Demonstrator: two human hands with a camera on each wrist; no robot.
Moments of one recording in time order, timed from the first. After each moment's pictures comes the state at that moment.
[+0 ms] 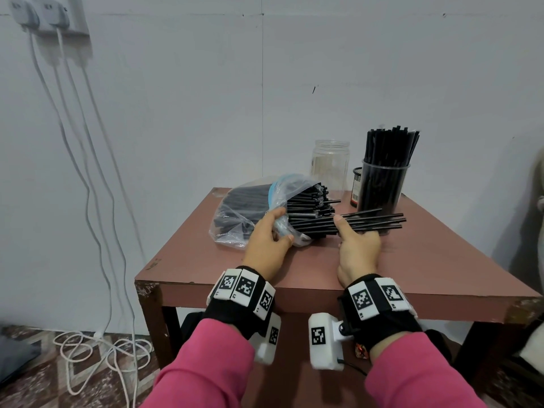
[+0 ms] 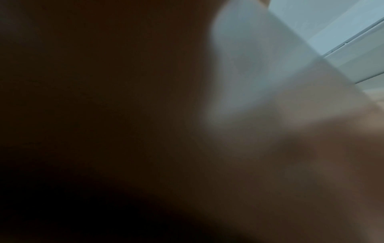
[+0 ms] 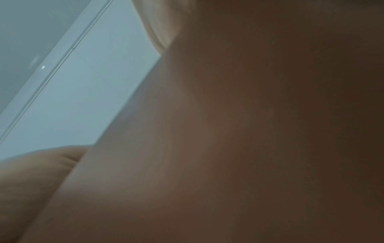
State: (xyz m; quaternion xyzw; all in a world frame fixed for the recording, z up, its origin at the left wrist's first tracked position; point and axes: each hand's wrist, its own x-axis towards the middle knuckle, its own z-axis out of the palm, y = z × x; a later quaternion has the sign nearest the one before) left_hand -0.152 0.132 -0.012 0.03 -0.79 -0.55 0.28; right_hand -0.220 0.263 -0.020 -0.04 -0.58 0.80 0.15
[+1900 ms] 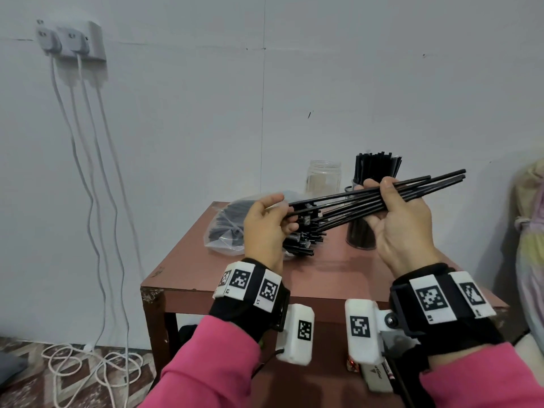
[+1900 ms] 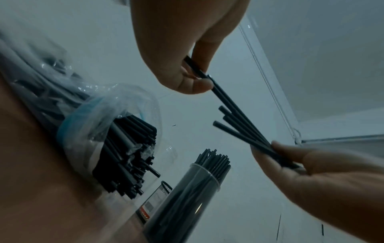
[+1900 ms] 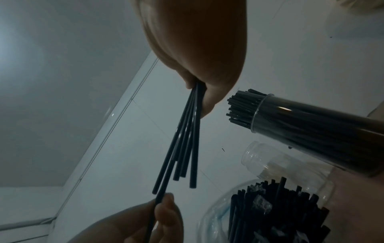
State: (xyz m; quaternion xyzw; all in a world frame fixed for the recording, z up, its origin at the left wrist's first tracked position) left_hand -0.114 0.172 0.066 0.02 -0.46 -0.83 0.32; right_hand -0.157 0.327 0.098 0.14 -0.42 0.89 0.10
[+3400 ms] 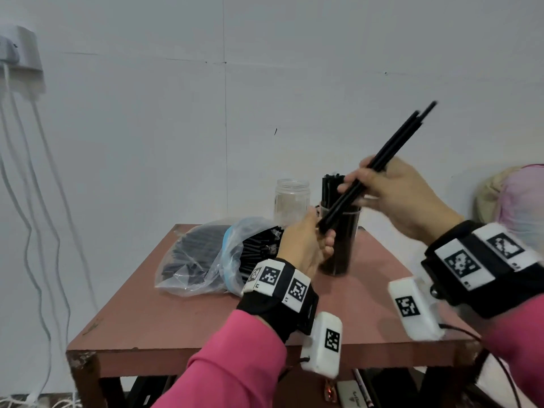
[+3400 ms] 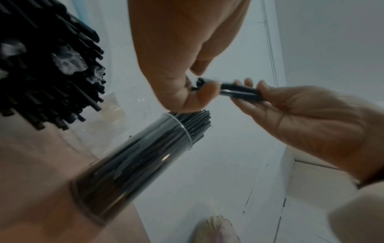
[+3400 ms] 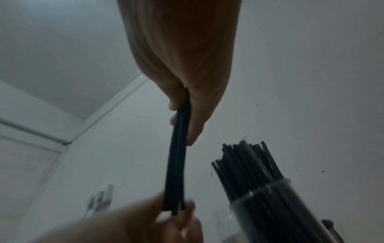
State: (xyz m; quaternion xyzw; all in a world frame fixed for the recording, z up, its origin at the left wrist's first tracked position) left_hand -0.200 0.251 0.100 0.05 -0.51 -0.86 0.07; right_hand -0.210 0.378 0.176 0.25 -0.65 0.71 0.07
